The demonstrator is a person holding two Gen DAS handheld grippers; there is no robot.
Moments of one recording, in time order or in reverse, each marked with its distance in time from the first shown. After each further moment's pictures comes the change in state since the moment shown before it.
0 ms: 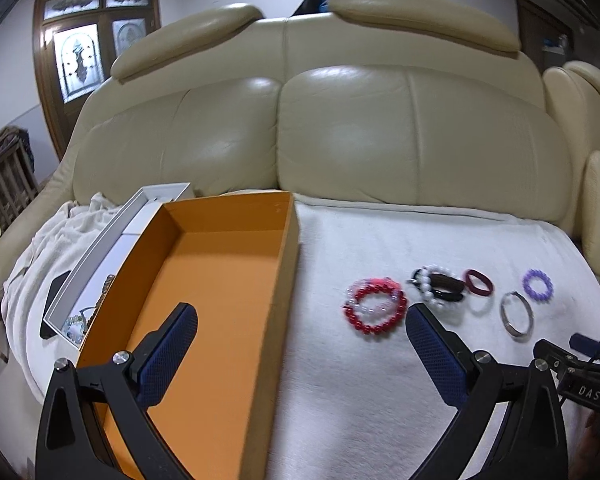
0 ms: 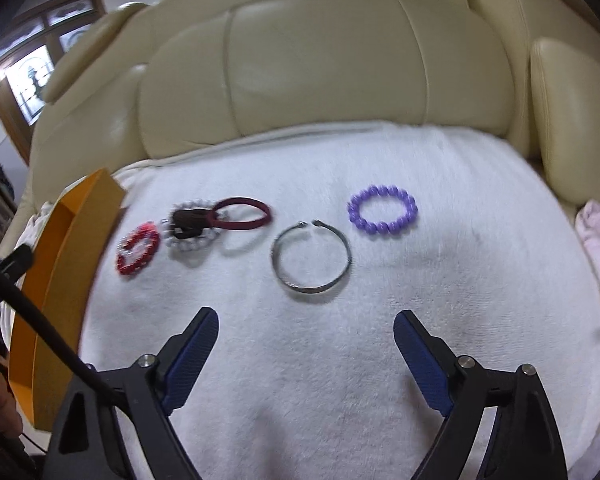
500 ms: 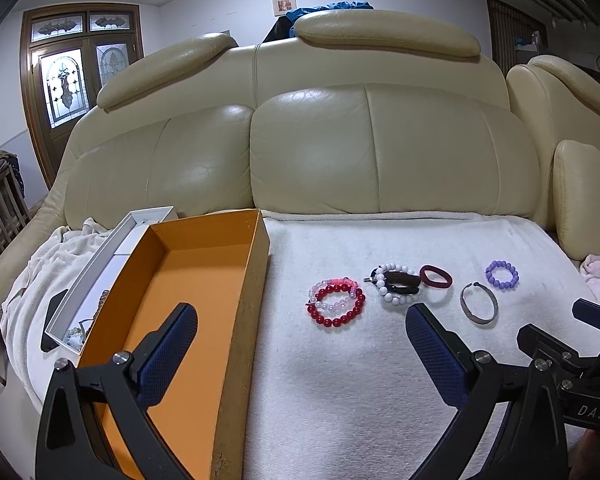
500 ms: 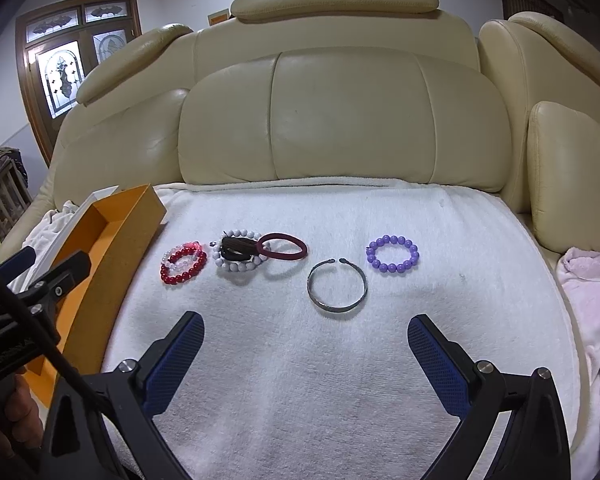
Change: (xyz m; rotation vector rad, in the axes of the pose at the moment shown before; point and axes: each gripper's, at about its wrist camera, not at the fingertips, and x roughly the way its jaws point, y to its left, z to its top) left arm -0.044 -0.029 -0.014 0.074 -0.079 -0.047; right arm -0.064 0.034 -0.011 -0.115 -0.158 0.000
